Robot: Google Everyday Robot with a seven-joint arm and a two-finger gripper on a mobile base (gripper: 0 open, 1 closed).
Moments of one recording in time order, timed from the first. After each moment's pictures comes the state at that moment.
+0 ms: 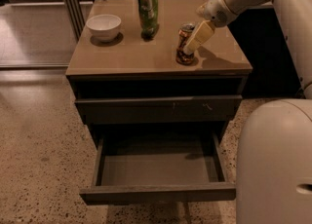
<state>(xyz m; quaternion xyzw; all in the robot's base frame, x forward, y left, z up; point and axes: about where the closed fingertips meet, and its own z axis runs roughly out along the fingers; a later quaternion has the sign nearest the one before) 0.742 -0.129 0.897 -0.57 0.74 0.14 0.33</state>
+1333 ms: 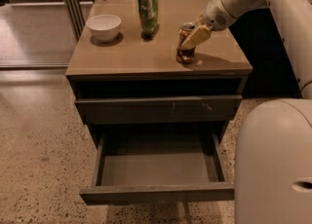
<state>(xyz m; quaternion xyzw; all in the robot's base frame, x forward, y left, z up) 0.741 -0.131 0.883 -0.57 0.75 0.14 0.32</state>
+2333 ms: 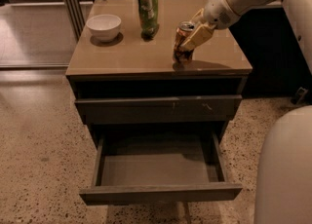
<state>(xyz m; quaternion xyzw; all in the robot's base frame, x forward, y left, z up) 0.706 -0.114 0.909 -0.61 0.70 0.15 0.33</state>
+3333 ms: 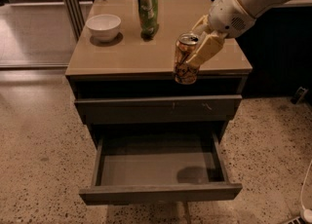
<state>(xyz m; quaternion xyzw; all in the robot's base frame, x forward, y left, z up) 0.588 -0.103 0.935 -0.66 0.67 0.16 0.29</state>
